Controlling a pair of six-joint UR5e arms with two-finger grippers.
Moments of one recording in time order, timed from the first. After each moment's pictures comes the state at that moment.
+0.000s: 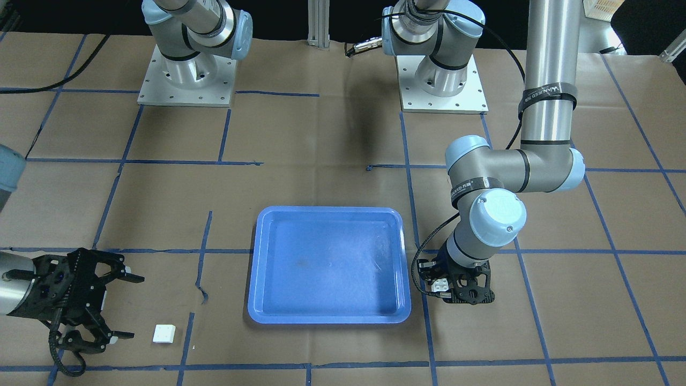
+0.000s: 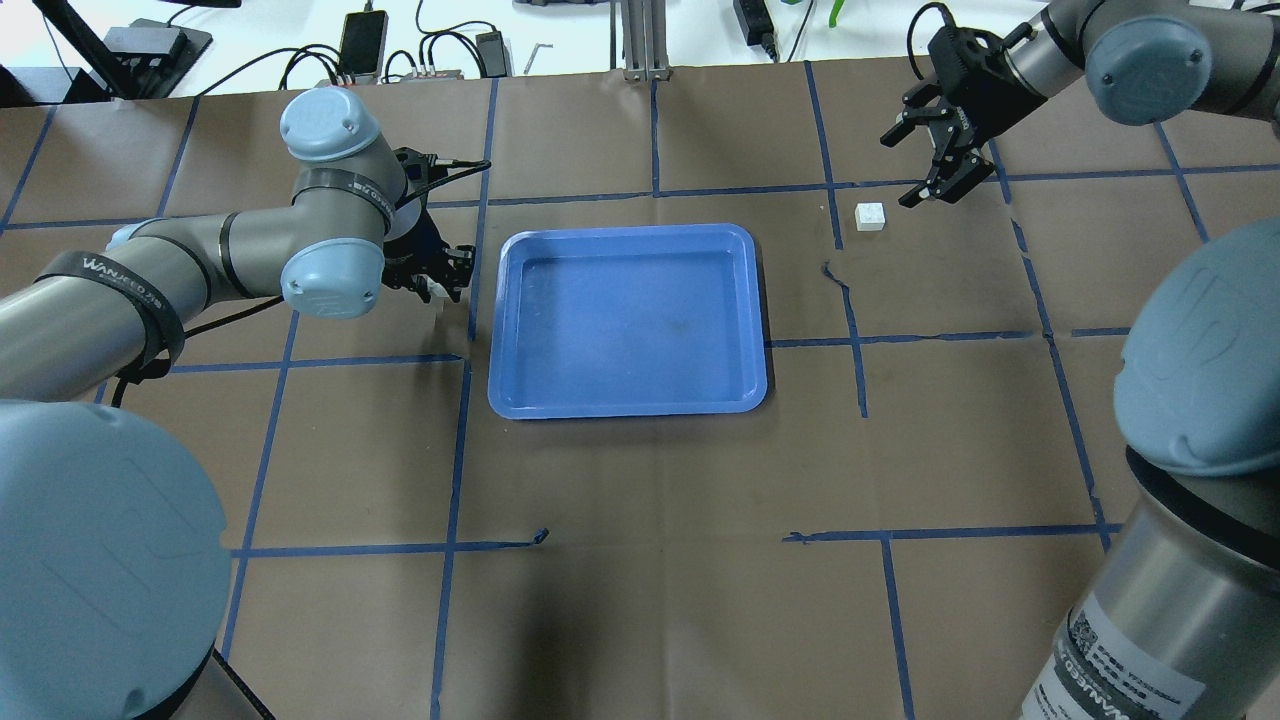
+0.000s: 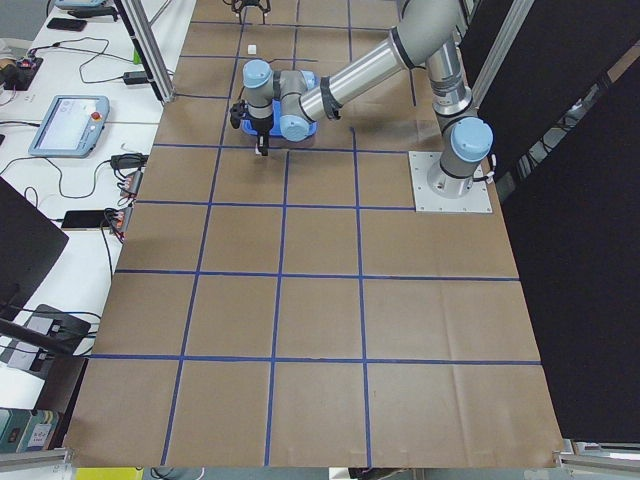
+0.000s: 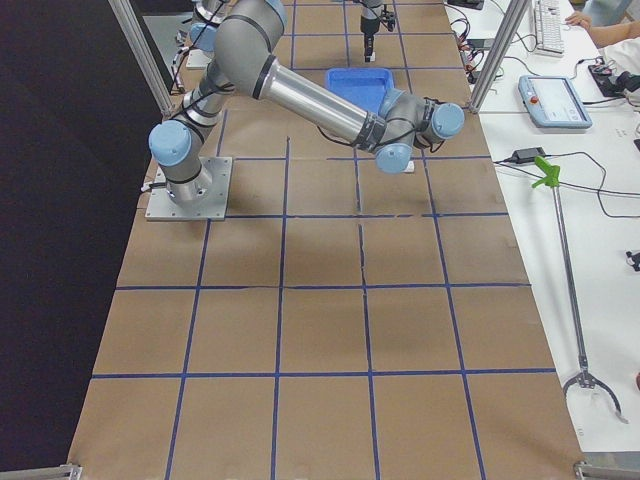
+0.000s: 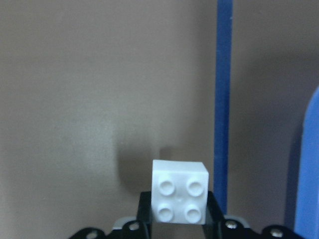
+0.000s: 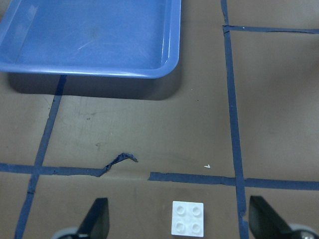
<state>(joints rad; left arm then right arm) -1.53 -2.05 -1.74 -0.88 1.57 0.13 1.29 -0.91 1.32 -1.77 -1.01 -2.01</state>
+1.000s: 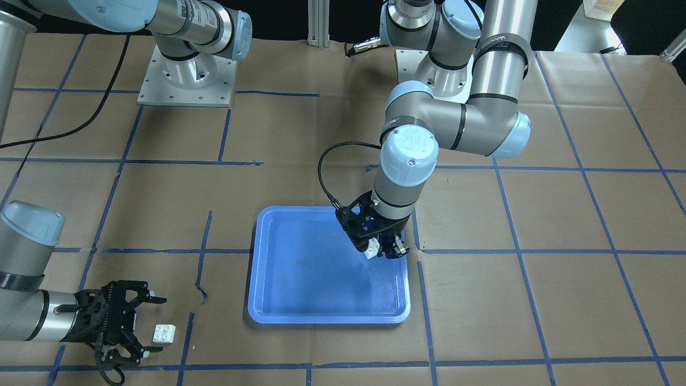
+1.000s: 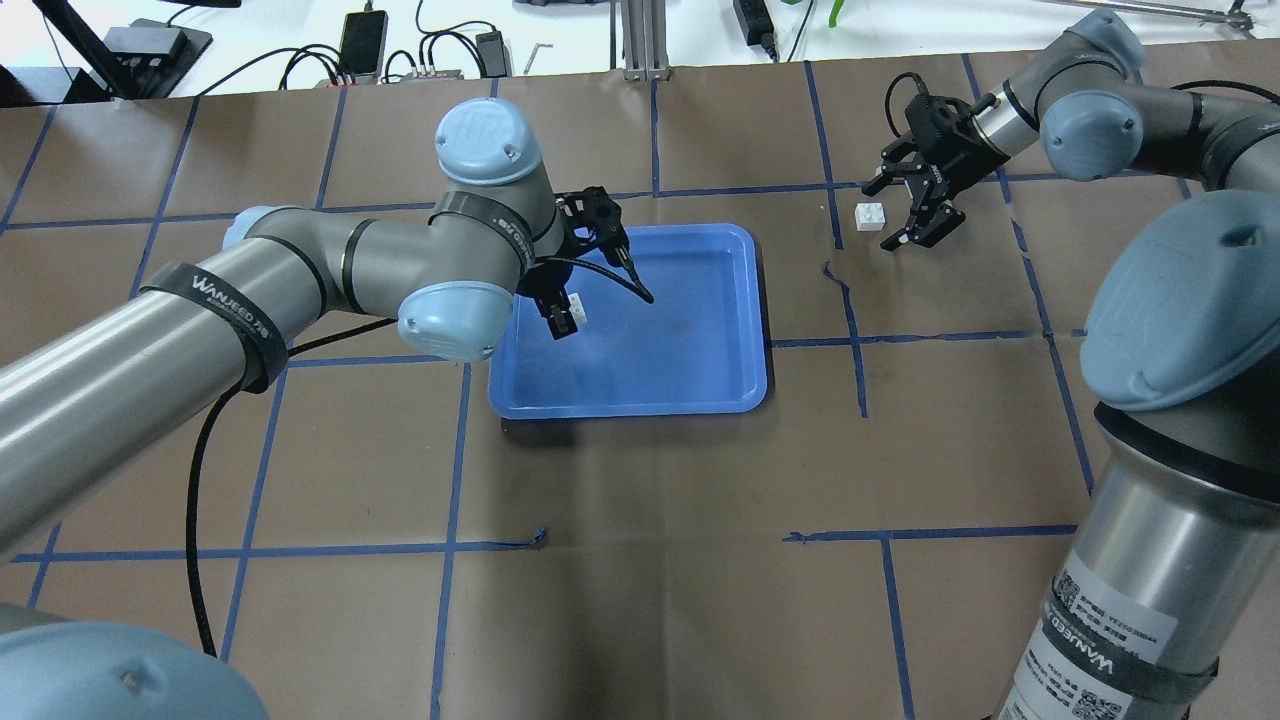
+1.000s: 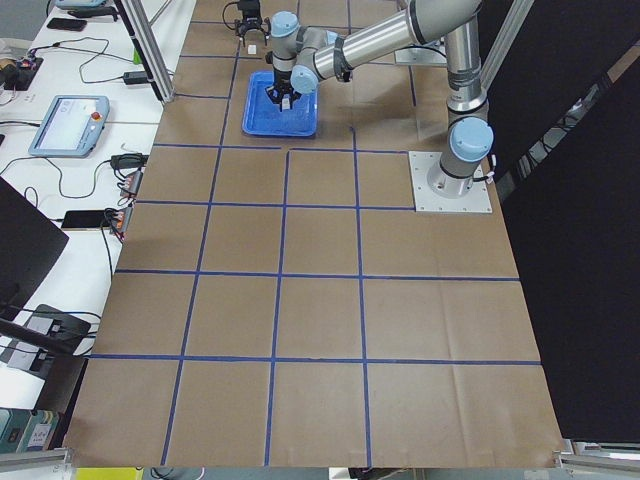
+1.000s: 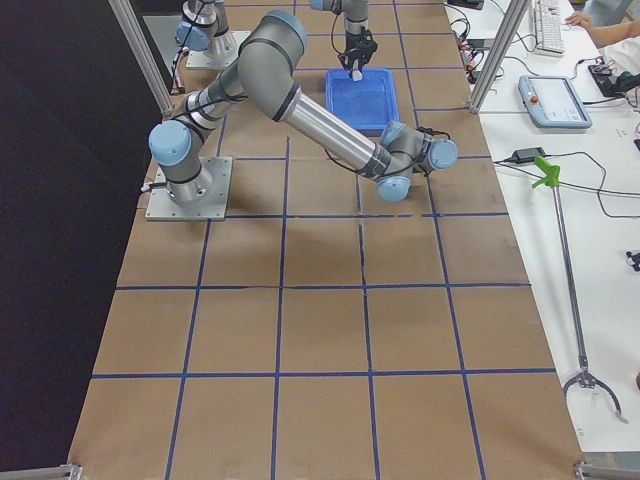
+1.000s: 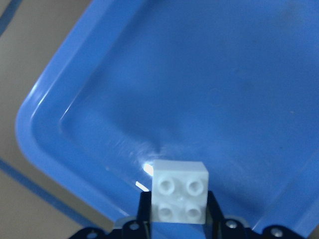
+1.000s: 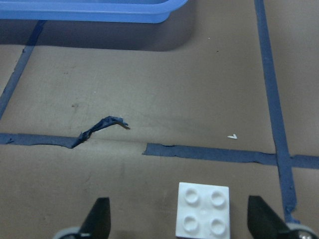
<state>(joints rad) -1.82 -2.01 -1.75 -0.89 1.57 1.08 1.29 -0.79 1.32 -1.82 -1.00 -2.03</state>
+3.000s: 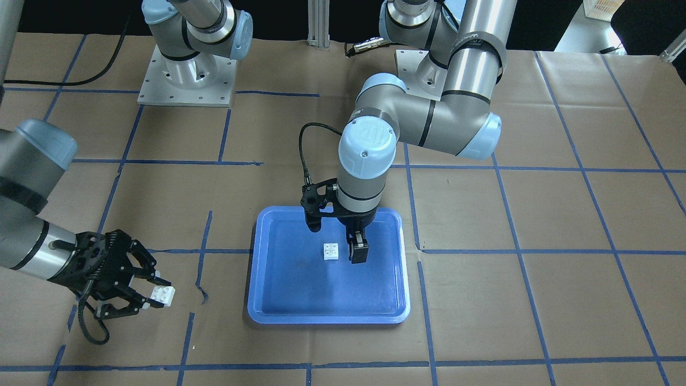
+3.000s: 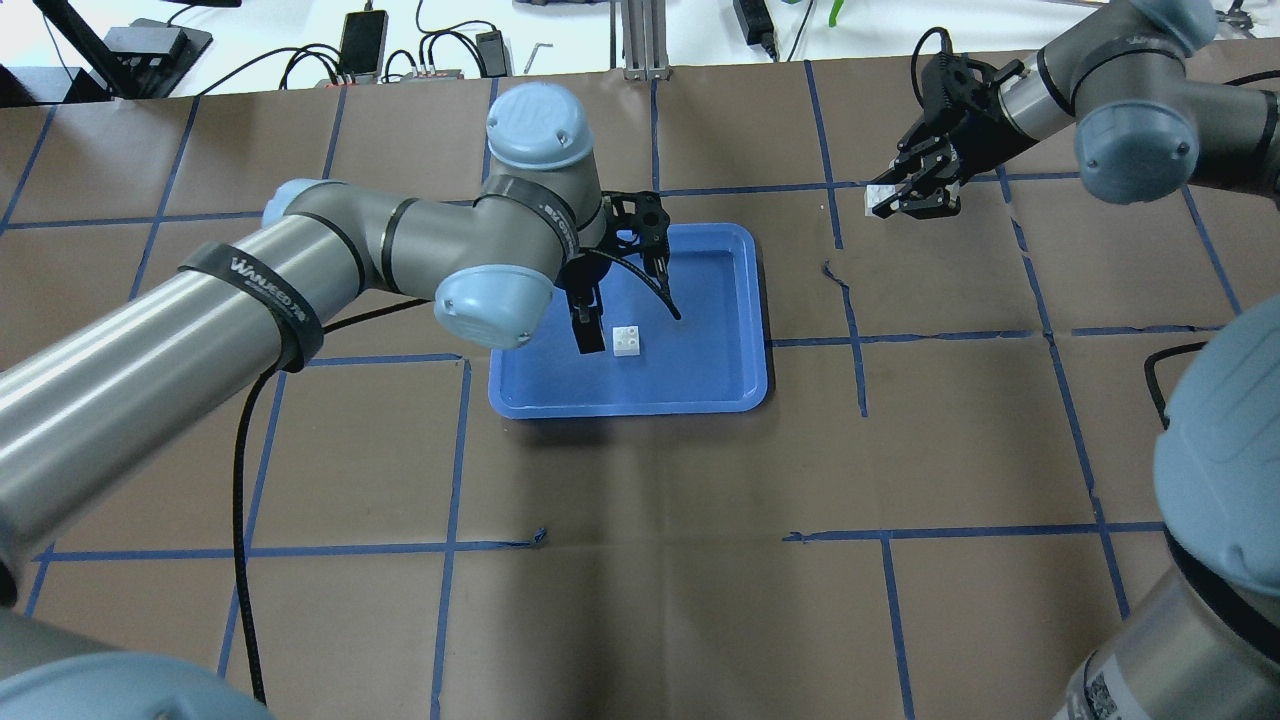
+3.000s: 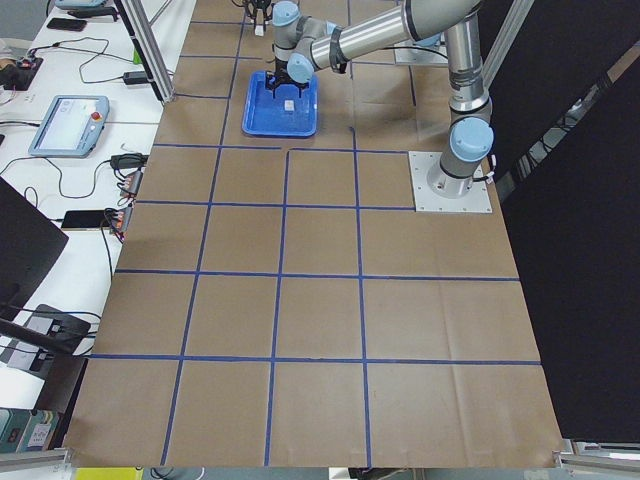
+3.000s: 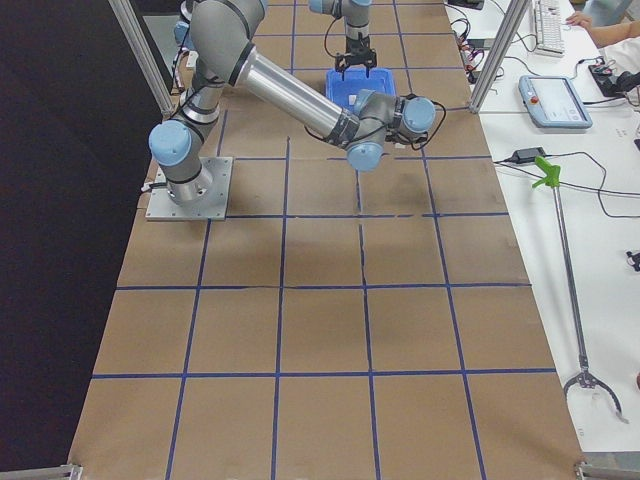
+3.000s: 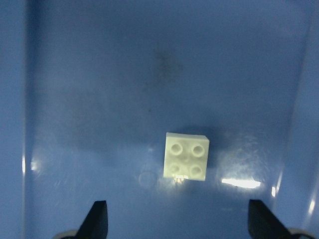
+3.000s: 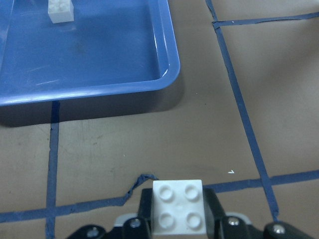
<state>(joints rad) -1.83 -1.95 -1.64 -1.13 1.57 1.16 1.32 -1.10 1.64 -2.08 -1.00 -1.71</state>
